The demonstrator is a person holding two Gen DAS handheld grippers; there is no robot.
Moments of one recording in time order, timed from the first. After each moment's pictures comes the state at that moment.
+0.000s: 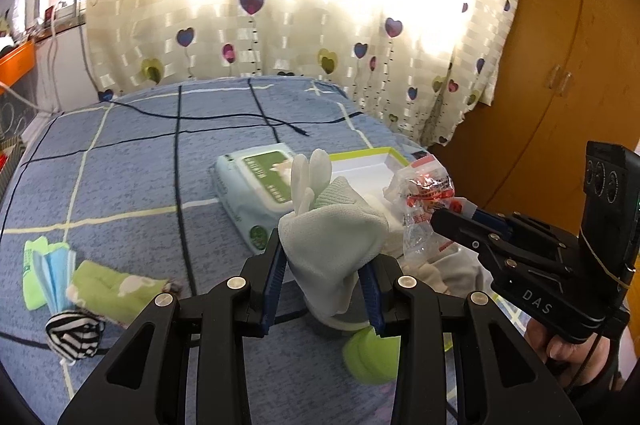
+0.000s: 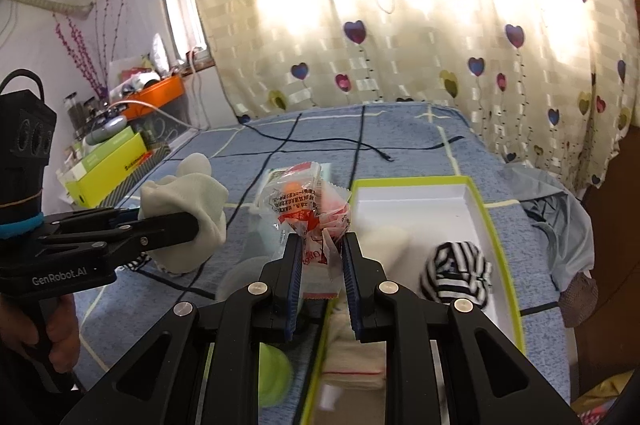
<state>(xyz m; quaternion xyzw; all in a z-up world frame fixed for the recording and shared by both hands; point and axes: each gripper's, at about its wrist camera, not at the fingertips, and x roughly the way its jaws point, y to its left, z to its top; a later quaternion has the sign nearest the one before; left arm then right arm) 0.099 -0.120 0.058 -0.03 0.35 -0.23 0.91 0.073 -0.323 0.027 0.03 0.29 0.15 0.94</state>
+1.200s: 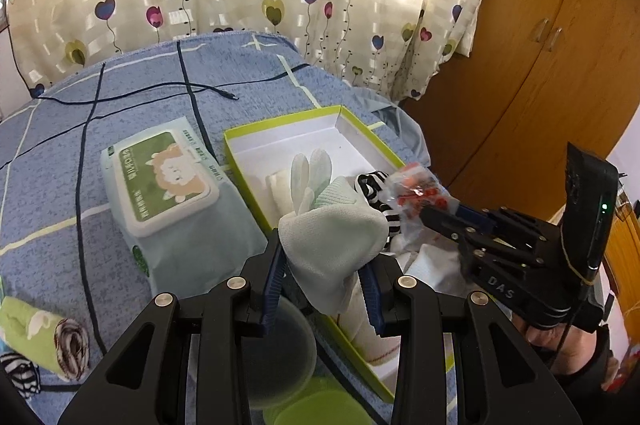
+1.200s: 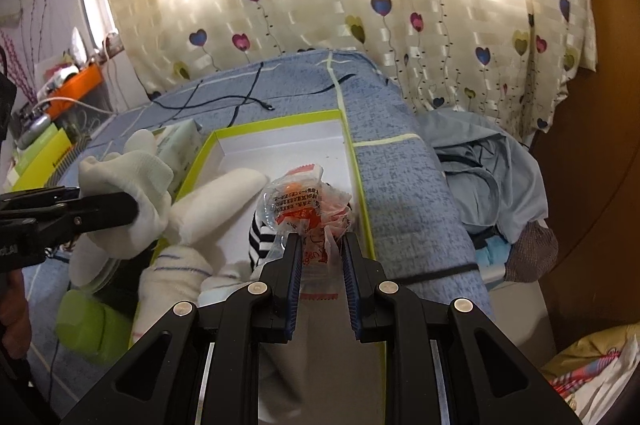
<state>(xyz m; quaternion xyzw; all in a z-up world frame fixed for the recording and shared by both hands) 0.146 -0.213 0.023 0.00 0.42 -0.28 0.86 0.105 -0.417 -0.031 0.04 0.36 0.05 0.93</state>
